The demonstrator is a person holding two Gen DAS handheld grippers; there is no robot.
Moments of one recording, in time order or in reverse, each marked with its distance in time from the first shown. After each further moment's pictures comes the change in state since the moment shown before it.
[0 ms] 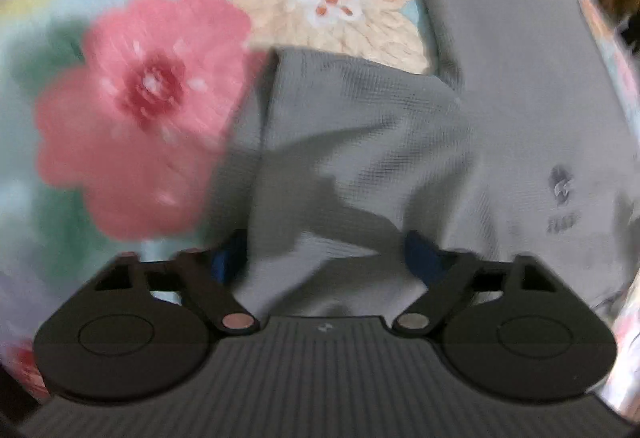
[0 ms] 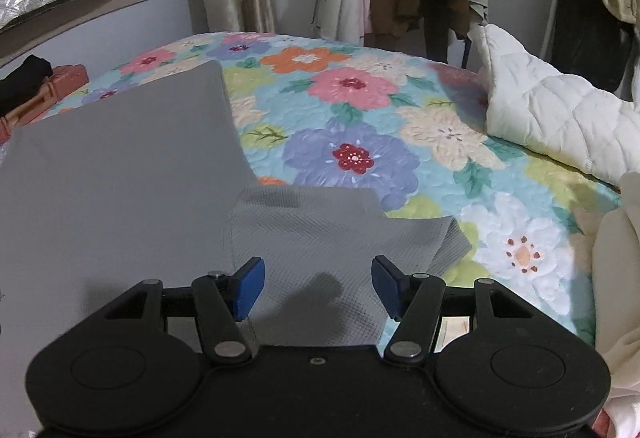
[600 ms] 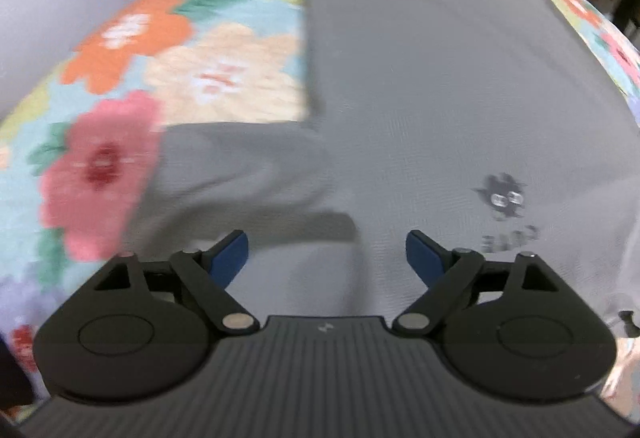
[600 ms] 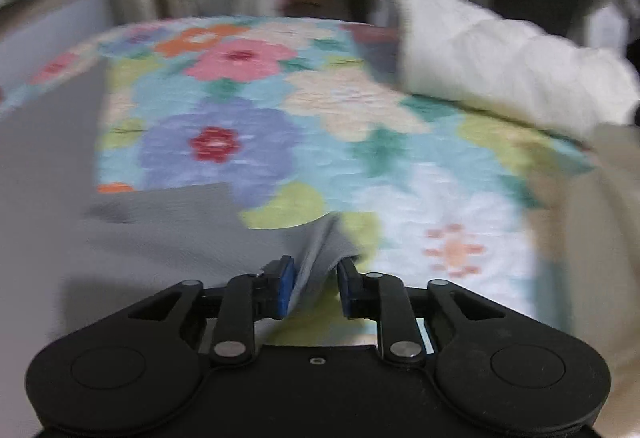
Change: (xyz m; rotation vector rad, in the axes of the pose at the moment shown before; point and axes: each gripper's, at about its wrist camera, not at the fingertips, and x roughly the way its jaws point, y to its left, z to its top) left arm -0.035 -0.123 -0.033 0.162 -0.201 0.190; right arm 0.069 -0.079 0.016 0.105 0.086 -0.251
